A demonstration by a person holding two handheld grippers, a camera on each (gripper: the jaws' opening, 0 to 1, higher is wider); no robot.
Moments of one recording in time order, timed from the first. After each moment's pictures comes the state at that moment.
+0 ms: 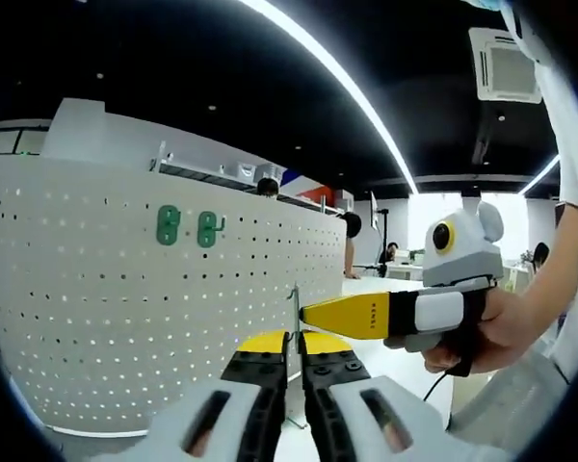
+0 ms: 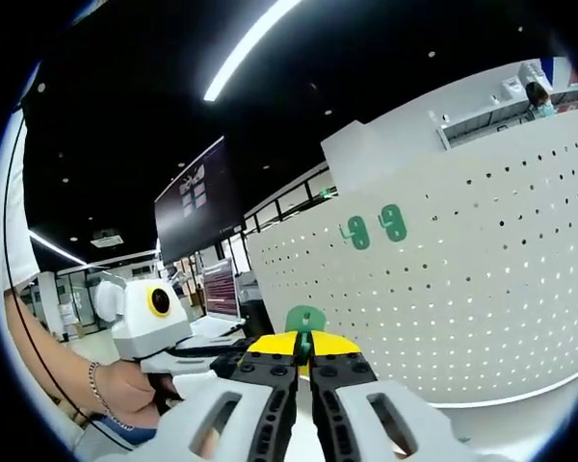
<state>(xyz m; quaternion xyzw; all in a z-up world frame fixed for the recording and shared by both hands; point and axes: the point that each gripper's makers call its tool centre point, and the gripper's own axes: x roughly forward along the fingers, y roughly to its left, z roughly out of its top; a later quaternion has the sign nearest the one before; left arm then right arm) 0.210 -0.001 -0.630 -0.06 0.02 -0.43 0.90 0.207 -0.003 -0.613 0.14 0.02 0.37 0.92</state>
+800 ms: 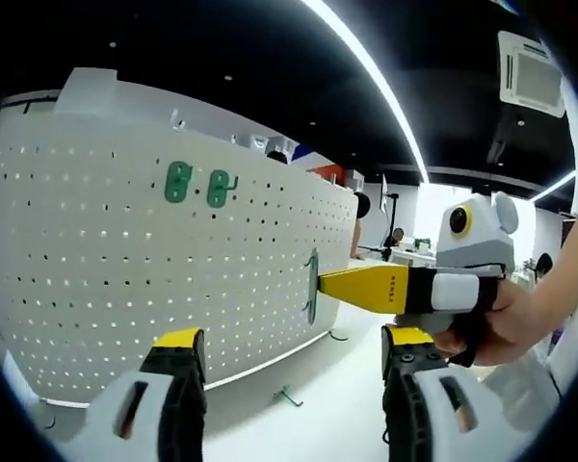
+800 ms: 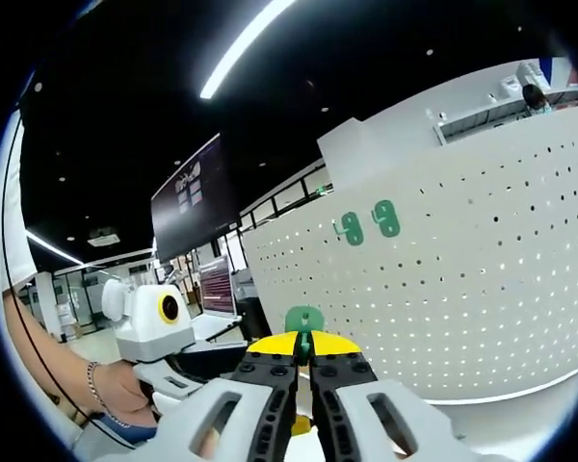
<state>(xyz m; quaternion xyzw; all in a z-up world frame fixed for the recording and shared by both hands) 0.214 0.001 -0.657 -0.06 0.07 -0.41 0.91 0.209 -0.006 -0.617 0.14 0.03 0.37 0.92</state>
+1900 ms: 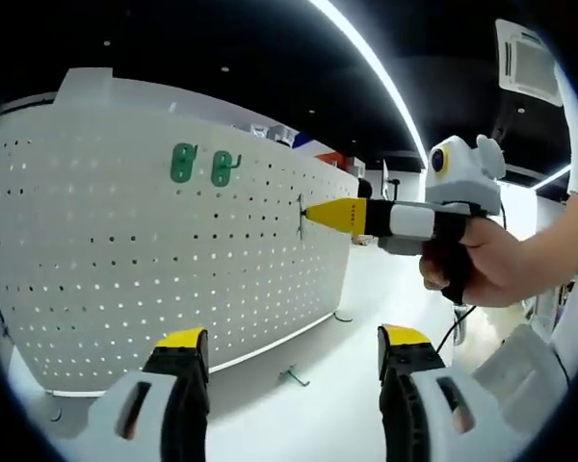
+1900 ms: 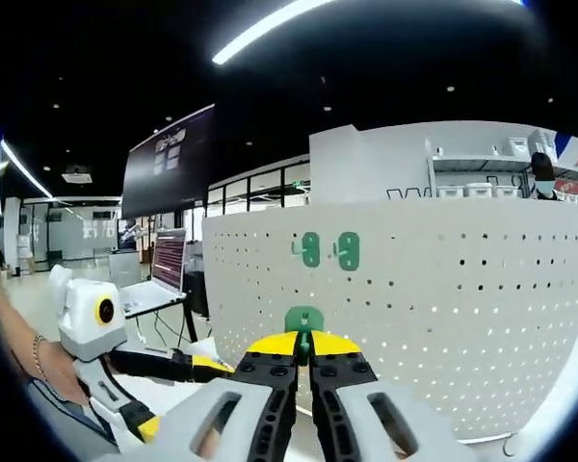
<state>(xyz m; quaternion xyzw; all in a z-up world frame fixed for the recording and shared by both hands) 0.203 0.015 -0.682 -0.03 0.09 -0.40 0.91 0.253 -0.041 -0.597 0.00 0.01 0.28 0.96</state>
